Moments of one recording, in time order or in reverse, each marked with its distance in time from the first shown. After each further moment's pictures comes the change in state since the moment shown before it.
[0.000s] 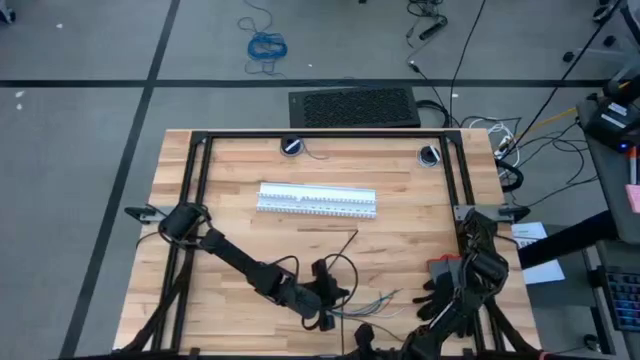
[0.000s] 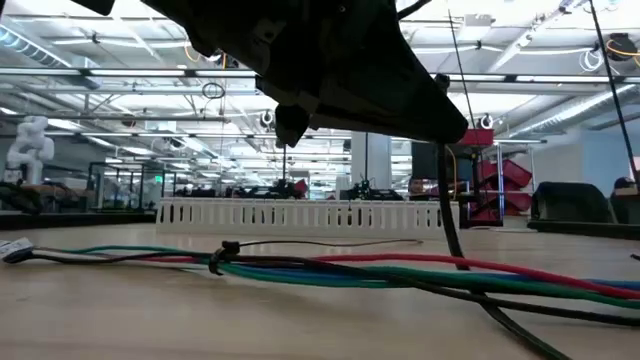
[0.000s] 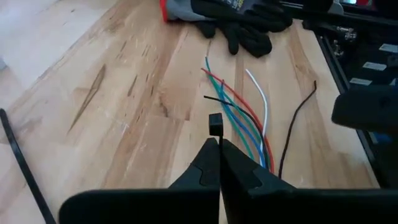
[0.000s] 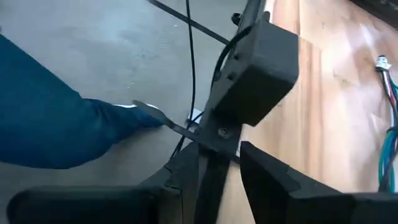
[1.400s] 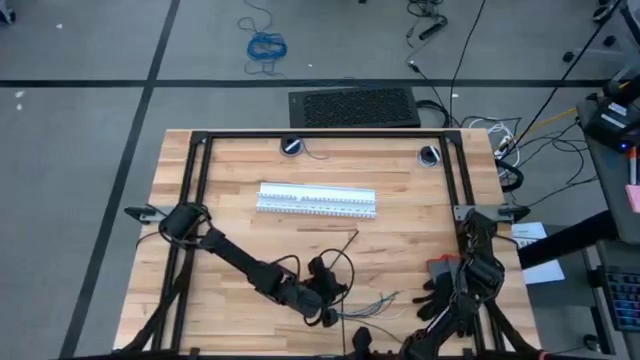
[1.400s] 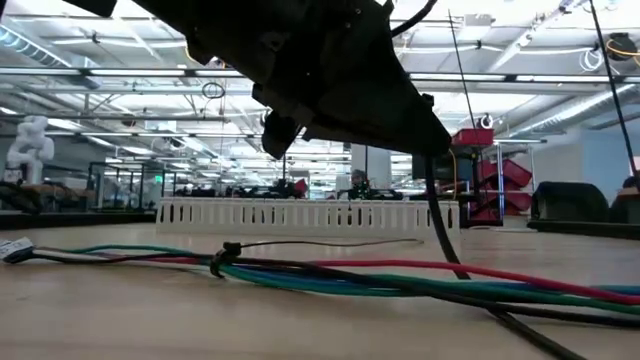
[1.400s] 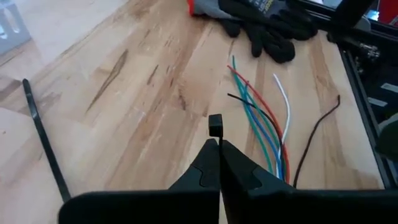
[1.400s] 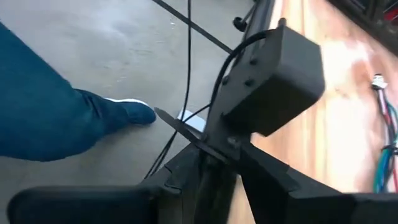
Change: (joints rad) left arm 0.010 0.000 0.000 -0.042 -0.043 -0.131; right arm 0.000 0.053 0.053 -0.011 0.047 -0.090
